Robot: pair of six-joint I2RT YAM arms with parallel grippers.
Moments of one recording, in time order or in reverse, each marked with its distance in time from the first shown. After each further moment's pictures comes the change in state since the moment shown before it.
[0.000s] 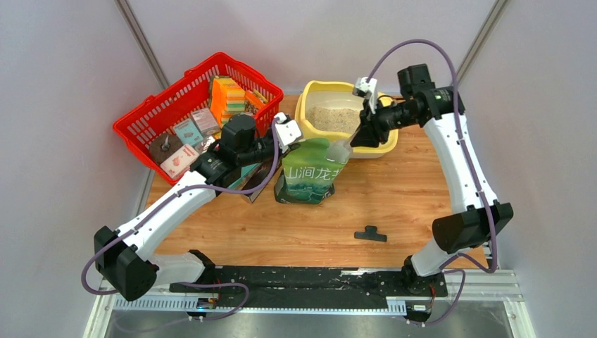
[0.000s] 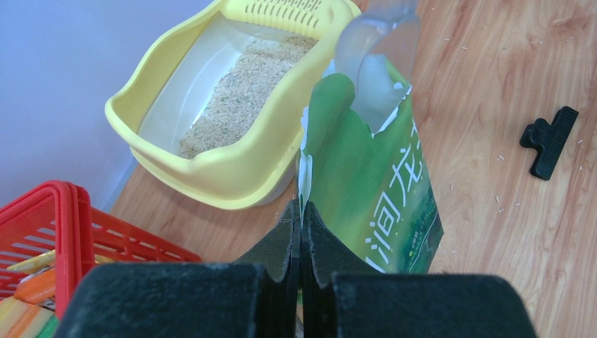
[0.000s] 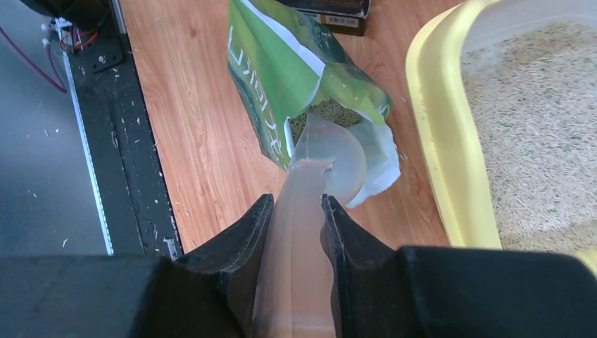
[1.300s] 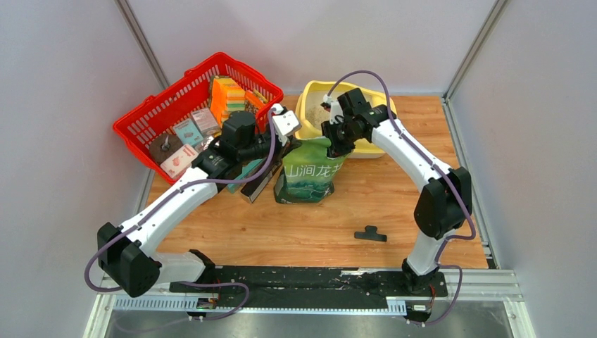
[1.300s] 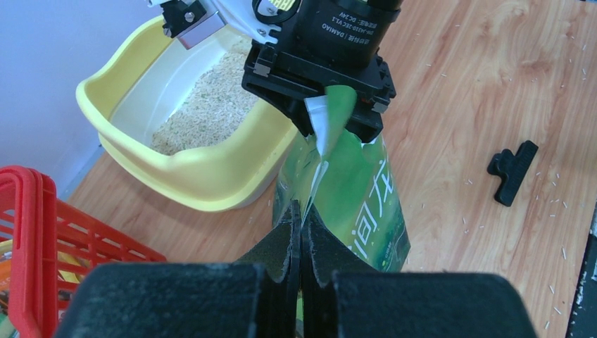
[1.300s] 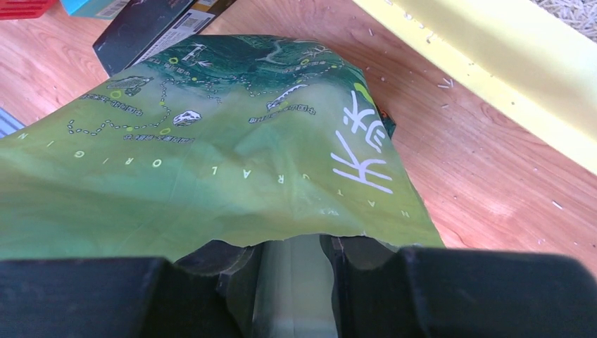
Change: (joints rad) left arm 0.008 0.027 0.023 0.021 0.030 -0.146; right arm 0.281 0.181 -0.259 0.422 0.543 0.878
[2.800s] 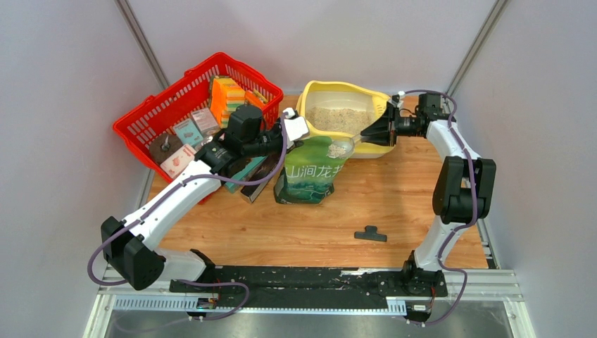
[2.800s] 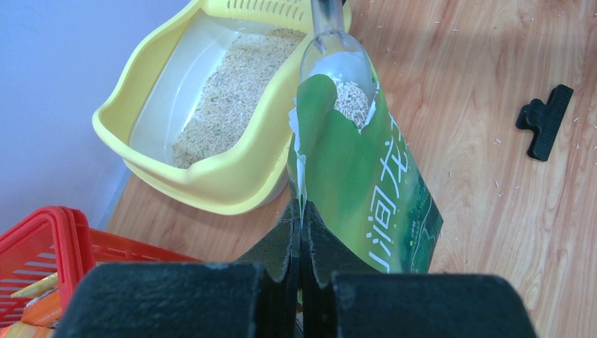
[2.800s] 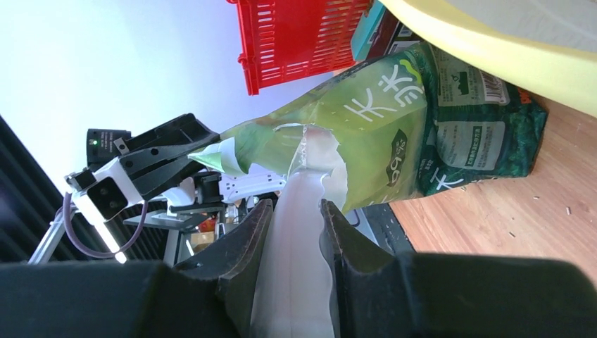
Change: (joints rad) left arm -0.008 0.059 0.107 -0.146 0.013 0.223; right arm -0.590 0.071 -0.190 0.290 -1.054 0.360
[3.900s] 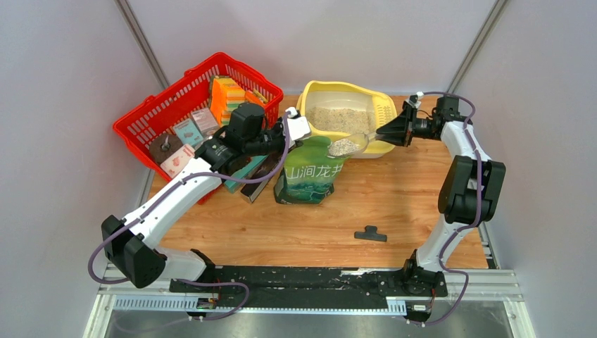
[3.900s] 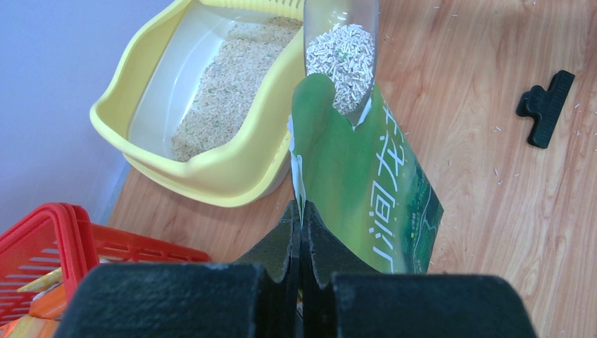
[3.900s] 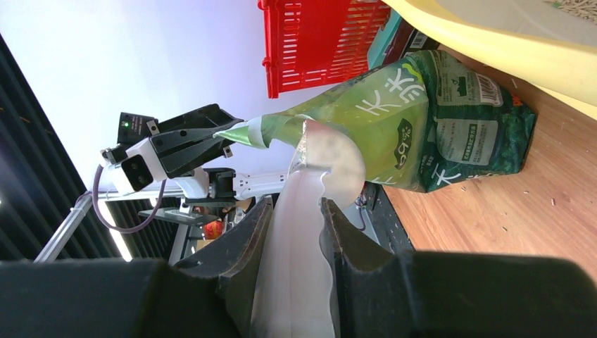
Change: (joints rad) left arm -0.005 0.016 0.048 -0.074 -0.017 0.023; right arm -0.114 0.001 0.004 -0.086 -0.106 -0.120
